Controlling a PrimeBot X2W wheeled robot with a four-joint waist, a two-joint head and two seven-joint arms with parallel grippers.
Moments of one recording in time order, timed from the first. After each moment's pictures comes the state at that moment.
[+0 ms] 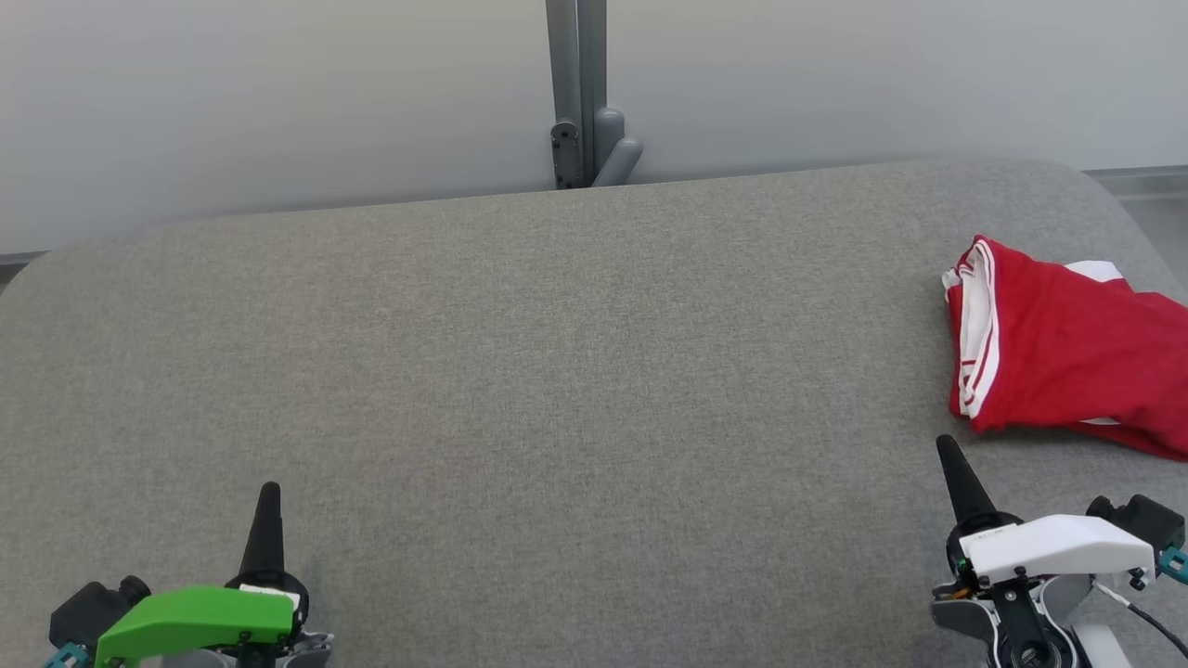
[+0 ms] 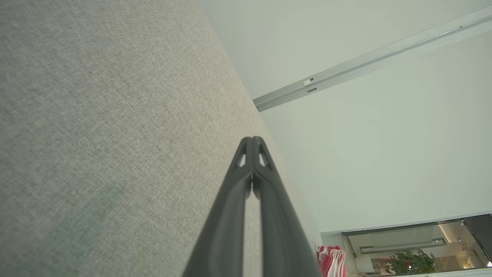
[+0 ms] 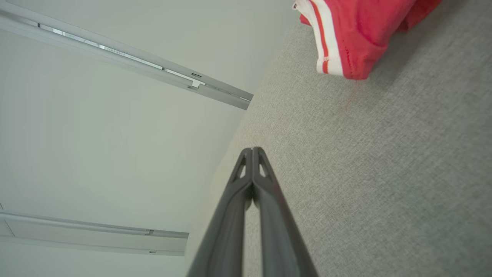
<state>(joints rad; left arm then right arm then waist) -0.04 0.05 0.06 0.28 -1.19 -0.11 0.00 -0.08 -0.05 -0.05 0.28 1.17 0.13 0.00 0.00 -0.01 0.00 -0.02</state>
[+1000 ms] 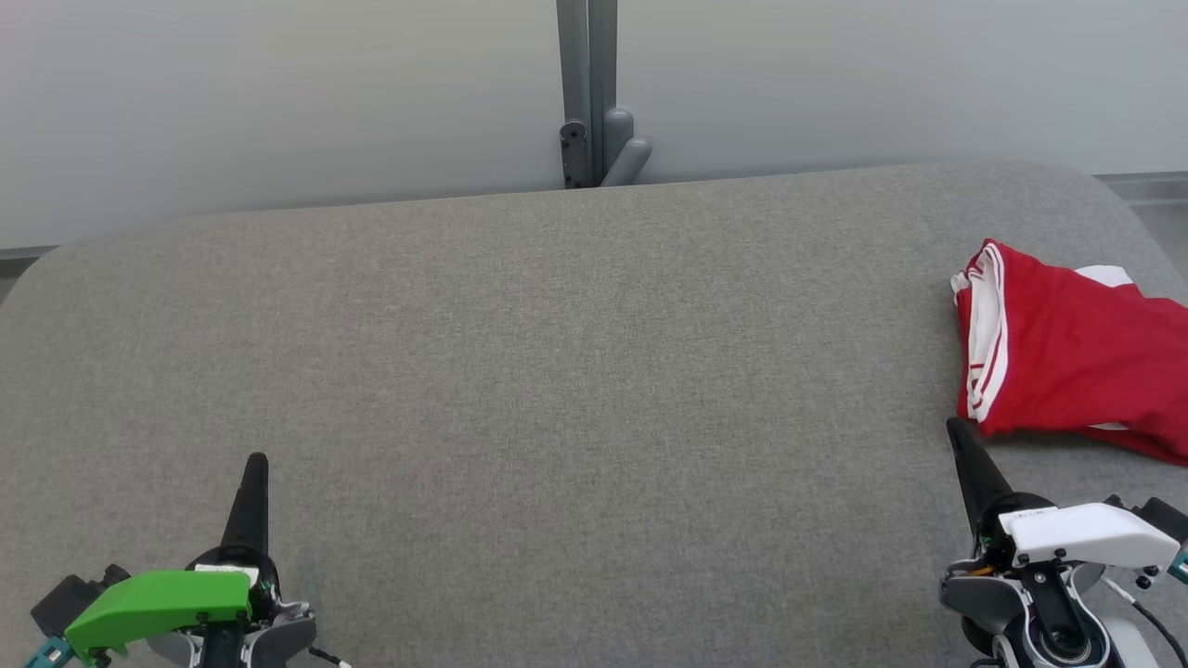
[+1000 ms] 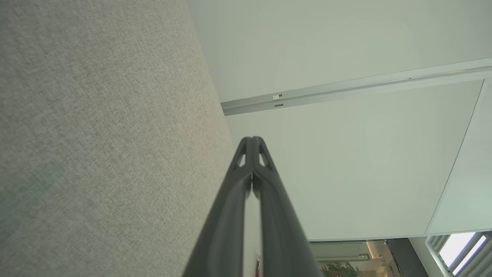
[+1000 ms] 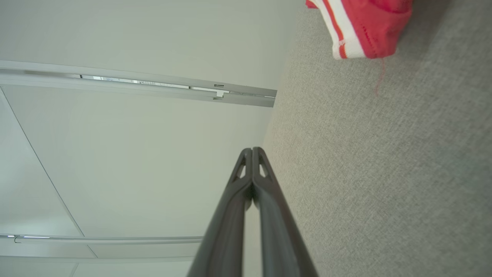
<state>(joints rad) -0.07 0.05 0.09 0.26 -1.44 -0.12 0.06 -0.09 -0.05 -0.09 0.26 1.43 0.13 0.07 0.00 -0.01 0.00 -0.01</state>
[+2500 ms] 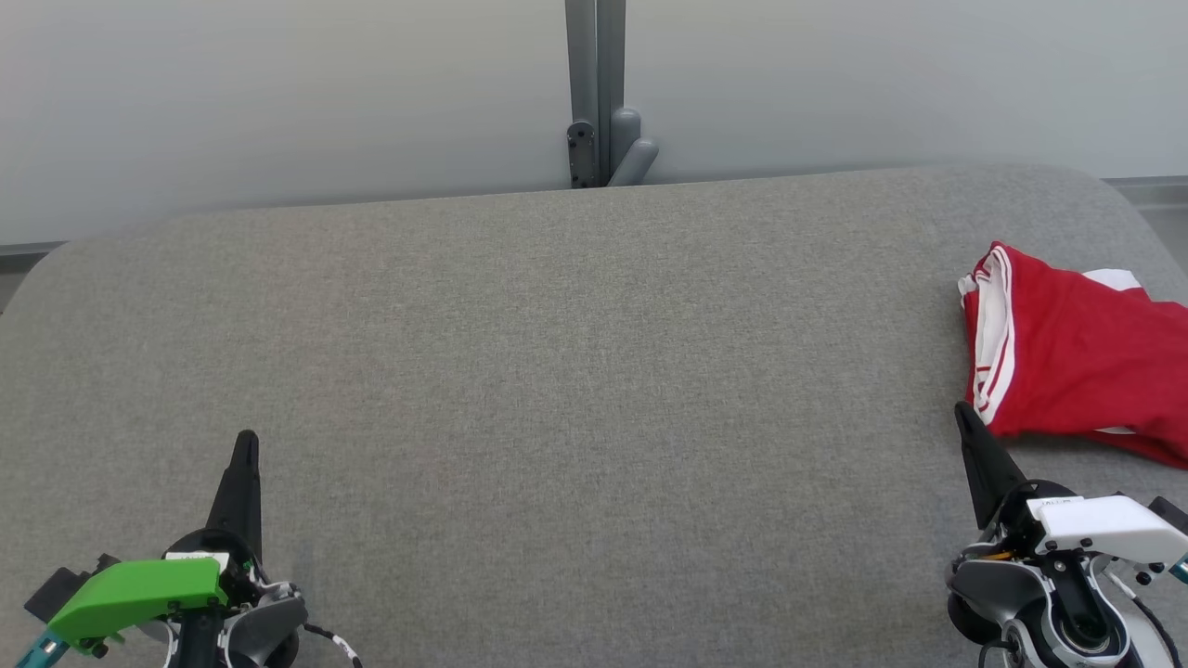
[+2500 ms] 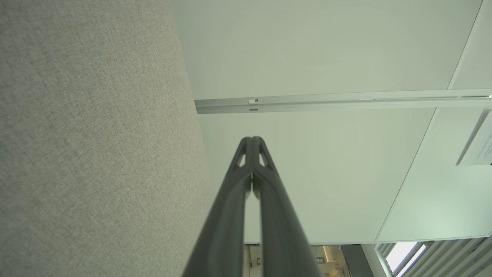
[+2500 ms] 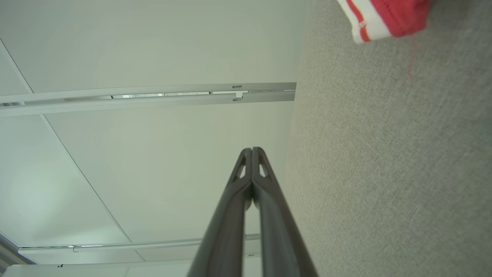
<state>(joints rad) -0.09 0.05 0.11 0.24 -1.61 -0.13 0.11 -0.11 -0.05 -0.11 0.25 1.61 0.13 0.12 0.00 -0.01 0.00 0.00</state>
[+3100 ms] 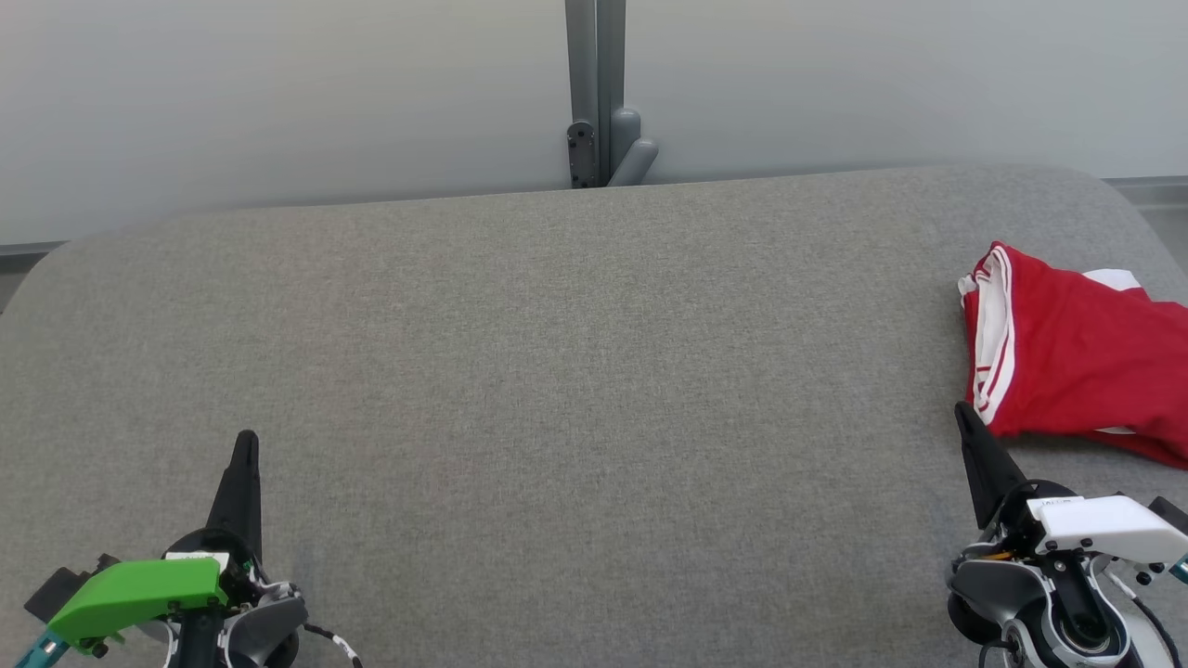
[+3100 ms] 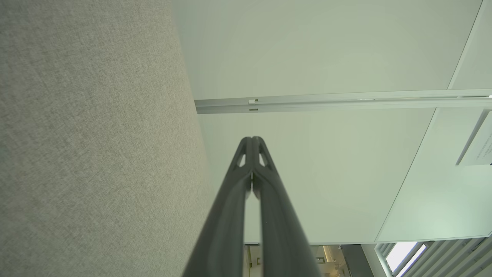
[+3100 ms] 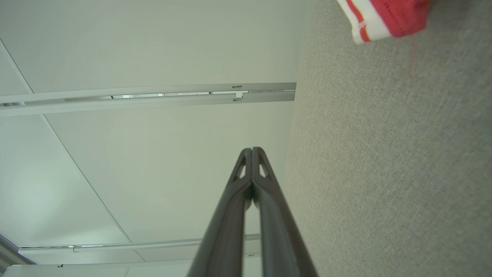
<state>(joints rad) -0.09 0.05 0.11 0.24 -1.61 -0.13 0.11 -0.11 -0.05 -0.12 0.25 1.61 0.13 0.12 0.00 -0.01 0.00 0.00</state>
